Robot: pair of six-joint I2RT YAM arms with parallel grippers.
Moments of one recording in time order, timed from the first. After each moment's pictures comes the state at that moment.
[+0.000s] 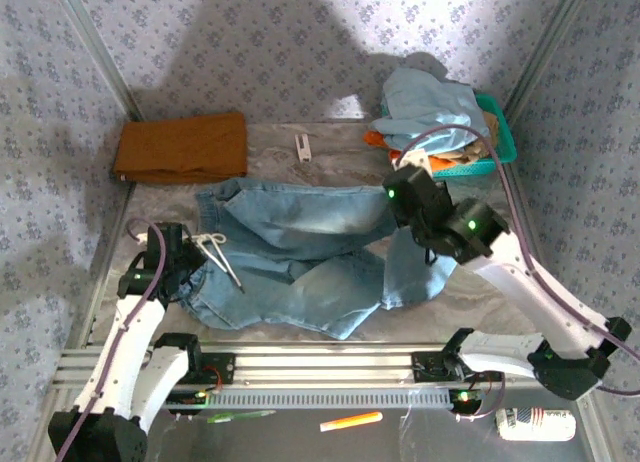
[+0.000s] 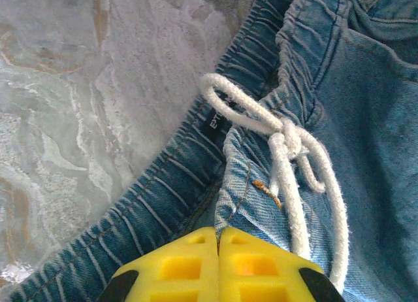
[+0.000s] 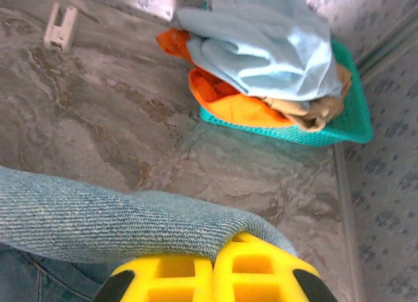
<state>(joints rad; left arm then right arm) -0.08 0.75 0.61 -0.75 -0.14 -0.74 0.74 1.19 1.44 -1.07 0.67 0.23</state>
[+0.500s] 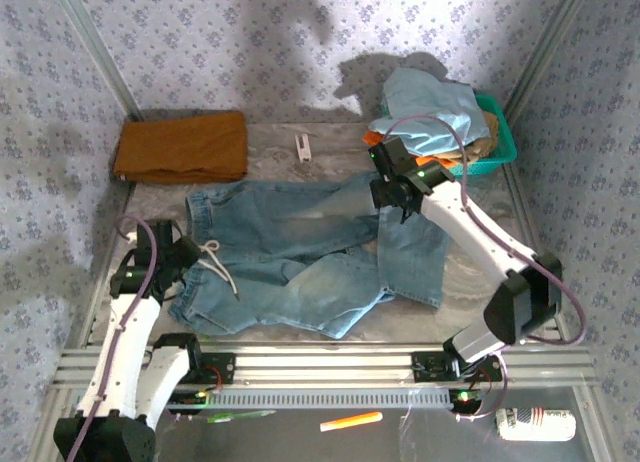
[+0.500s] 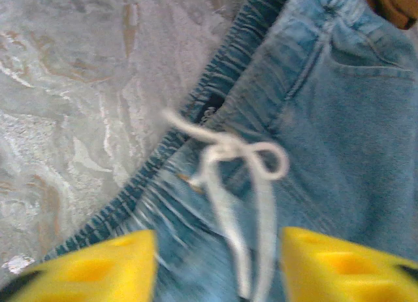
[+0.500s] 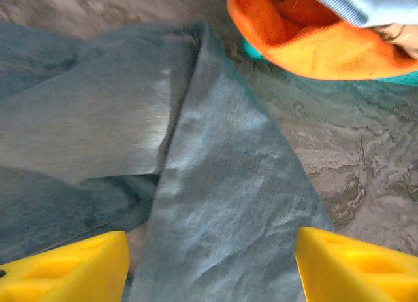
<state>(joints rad) -0.01 0.75 0.68 -0.82 -0.11 -0.72 0.53 1.49 1.42 -0.93 0.38 0.24</state>
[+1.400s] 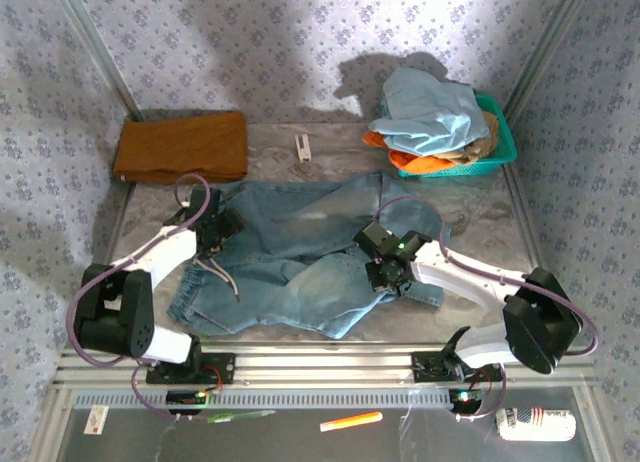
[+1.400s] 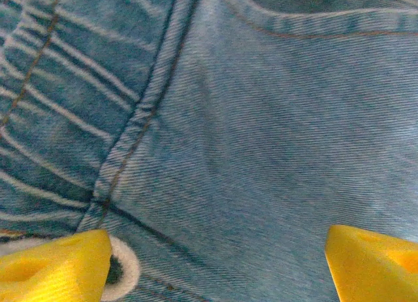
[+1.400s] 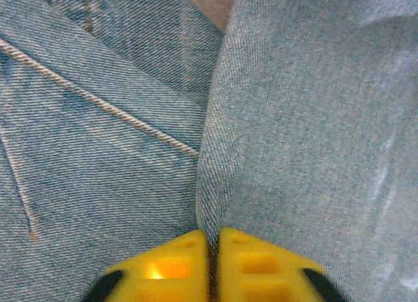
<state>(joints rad) -0.20 1.42 0.75 -0.34 -0.07 -0.79 0.78 1.35 0.84 -0.85 0.20 0.51</state>
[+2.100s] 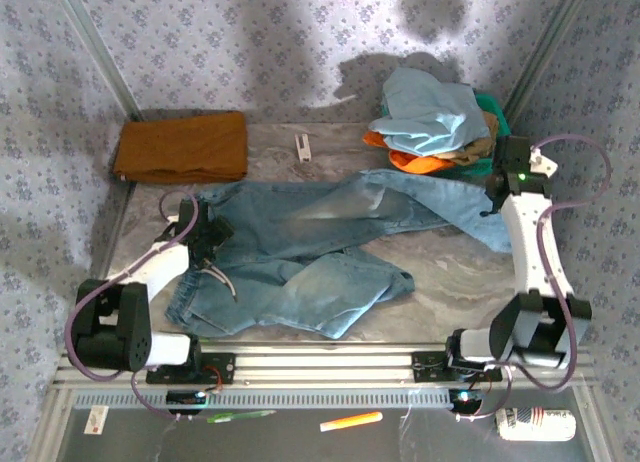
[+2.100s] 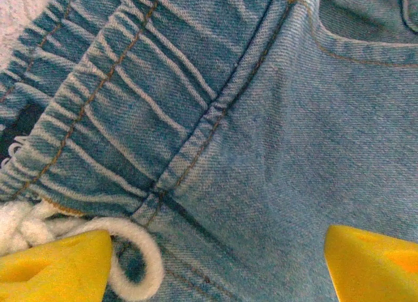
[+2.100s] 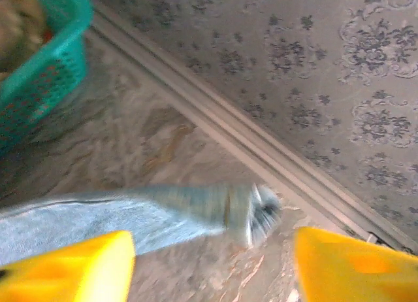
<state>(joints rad) -0.12 1.32 0.63 -0.27 -0.05 -0.86 -0.15 1.38 1.29 -0.92 0.54 0.55</state>
